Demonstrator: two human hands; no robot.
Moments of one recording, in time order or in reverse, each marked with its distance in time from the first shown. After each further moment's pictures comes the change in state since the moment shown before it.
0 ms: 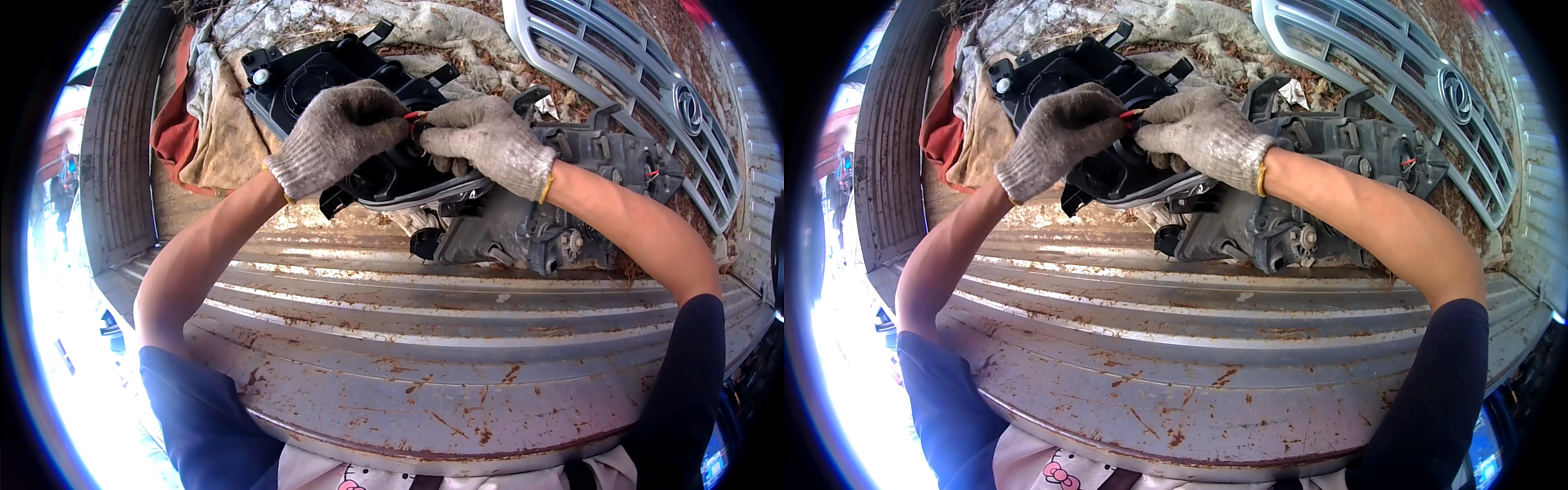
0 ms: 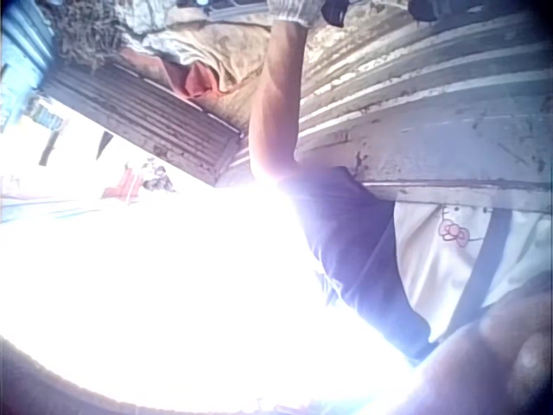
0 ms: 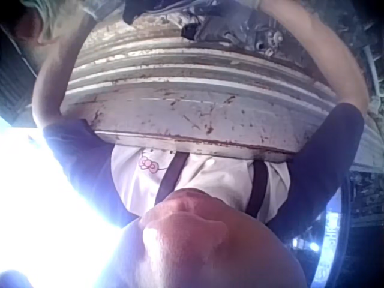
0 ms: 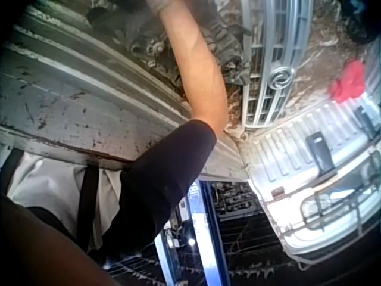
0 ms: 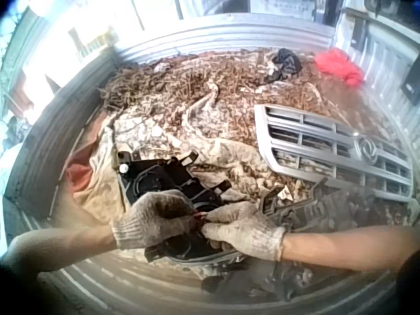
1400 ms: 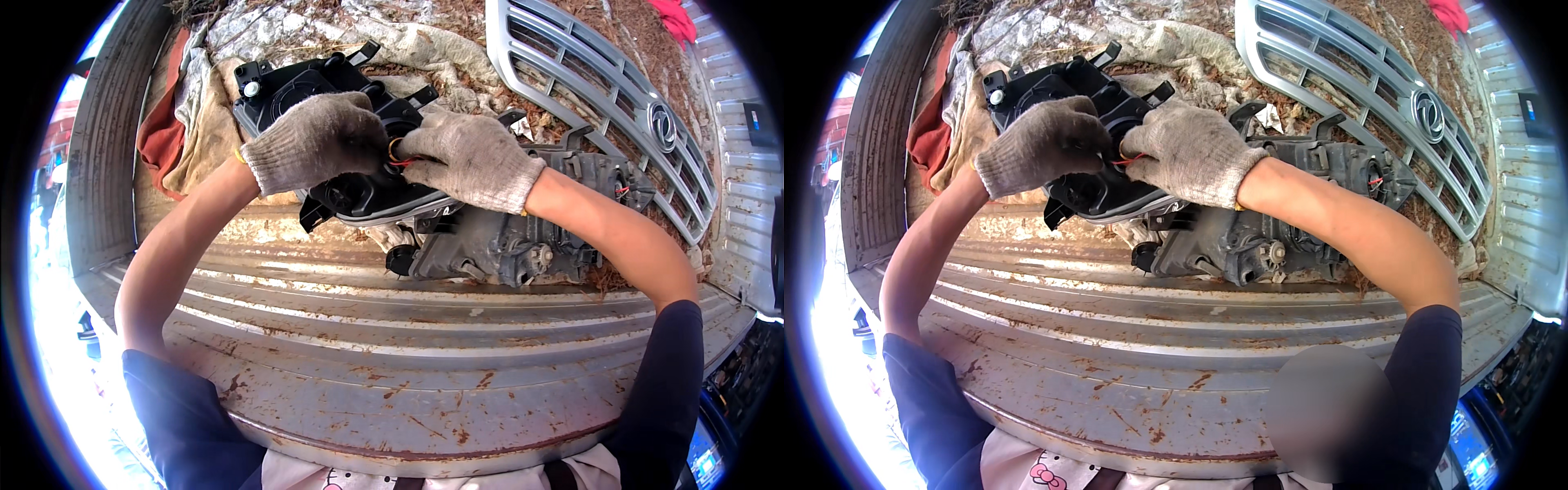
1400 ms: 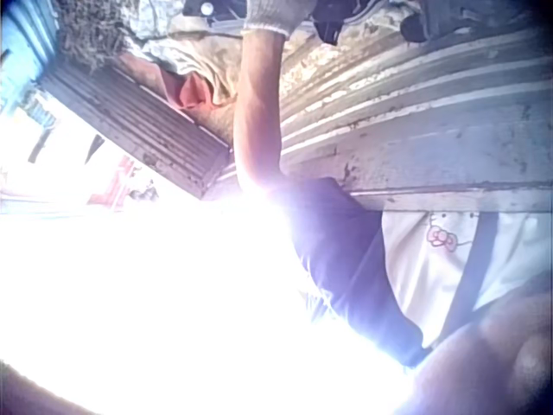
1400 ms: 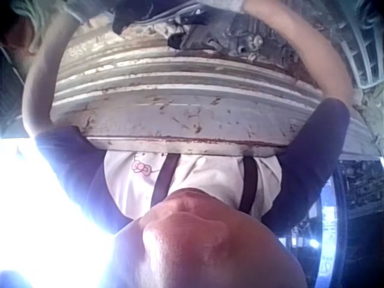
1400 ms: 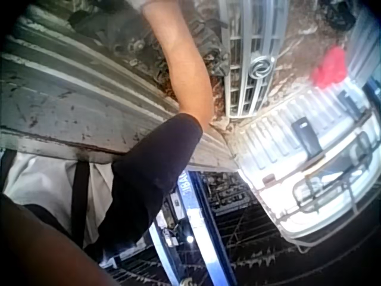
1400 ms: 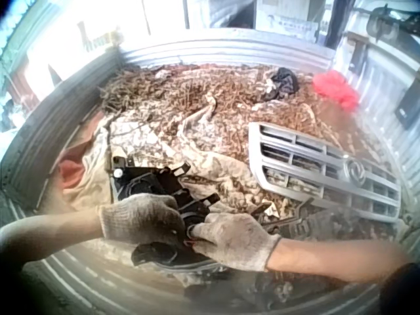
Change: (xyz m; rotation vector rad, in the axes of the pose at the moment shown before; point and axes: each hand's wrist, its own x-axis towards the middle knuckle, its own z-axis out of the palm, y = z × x) left_hand 0.010 0.015 -0.022 0.493 -0.185 0.334; right_hand -0.001 -0.009 -0.015 -1.046 0.005 -0.562
